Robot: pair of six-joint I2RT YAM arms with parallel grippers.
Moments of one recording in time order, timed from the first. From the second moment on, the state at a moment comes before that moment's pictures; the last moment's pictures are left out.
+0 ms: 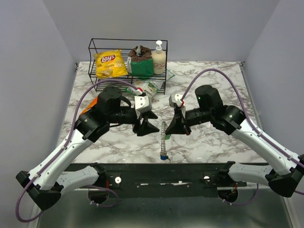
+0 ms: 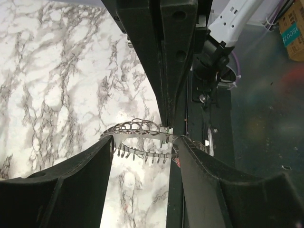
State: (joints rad) left arm -0.71 0.99 1.17 -0.50 0.75 0.15; right arm 0.77 1.13 1.20 -0.61 -0.82 -0.22
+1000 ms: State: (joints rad) left arm -0.74 1.11 1.15 -0.50 0.85 0.13; right arm 0.77 1.15 1.21 -0.65 -0.80 -0.24
